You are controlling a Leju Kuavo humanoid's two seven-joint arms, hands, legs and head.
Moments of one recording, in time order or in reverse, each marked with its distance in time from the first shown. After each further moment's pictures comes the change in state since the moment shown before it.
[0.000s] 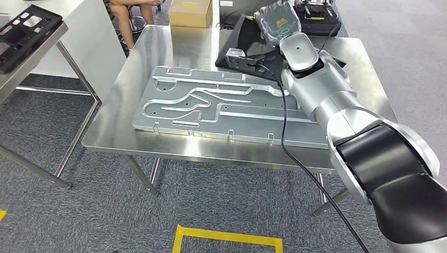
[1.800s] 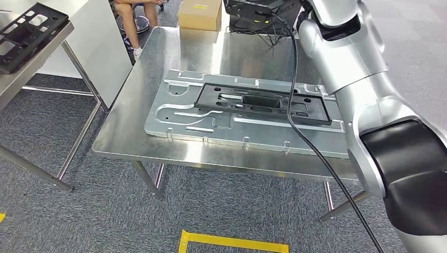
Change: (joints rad) left arm 0.021 0.007 0.027 0.000 0.055 0.046 0.085; right arm -0.049 -0.092 -0.165 -0.480 -0.031 0.130 -0.109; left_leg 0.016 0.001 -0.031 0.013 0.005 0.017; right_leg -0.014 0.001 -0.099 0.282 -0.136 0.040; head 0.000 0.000
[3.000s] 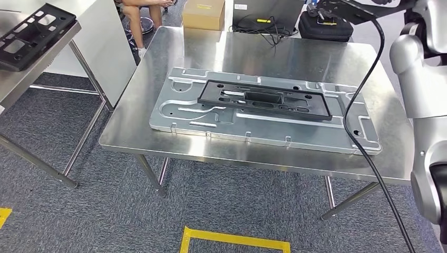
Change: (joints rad) left arm 0.008 -0.001 0.007 0.000 -0.011 0.004 0.021; right arm 0.223 -0.397 -0.117 -0.434 -0.158 -0.079 0.012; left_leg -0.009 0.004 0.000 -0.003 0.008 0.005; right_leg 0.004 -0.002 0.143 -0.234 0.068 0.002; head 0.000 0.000
